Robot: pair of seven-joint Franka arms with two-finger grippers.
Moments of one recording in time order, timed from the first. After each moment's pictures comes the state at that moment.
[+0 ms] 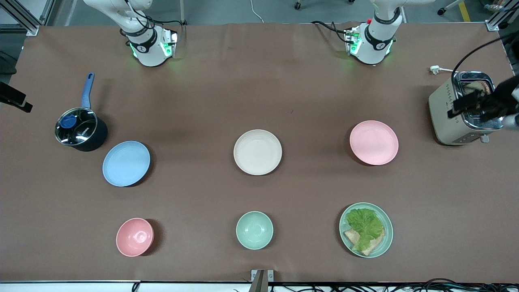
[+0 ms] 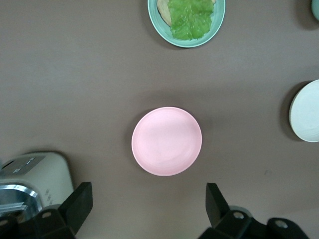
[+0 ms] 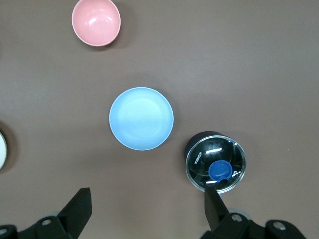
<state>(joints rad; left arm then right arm) -0.03 0.06 0.13 -1.71 -0.19 1.70 0.26 -0.07 0.04 -0.10 -1.50 0.02 1.52 -0.10</state>
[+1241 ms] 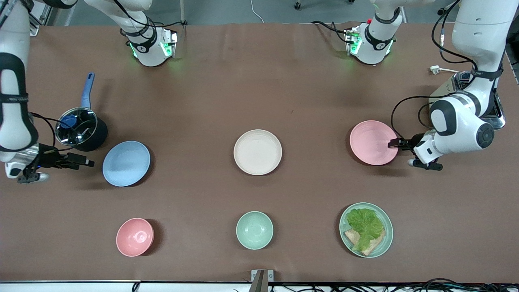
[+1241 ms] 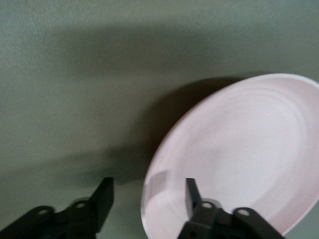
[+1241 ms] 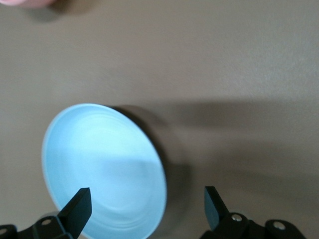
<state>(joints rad) -0.02 0.45 0.14 -2.11 -0.32 2.25 0.48 -0.11 0.54 -0.29 -1.83 0.62 2.08 -0.78</state>
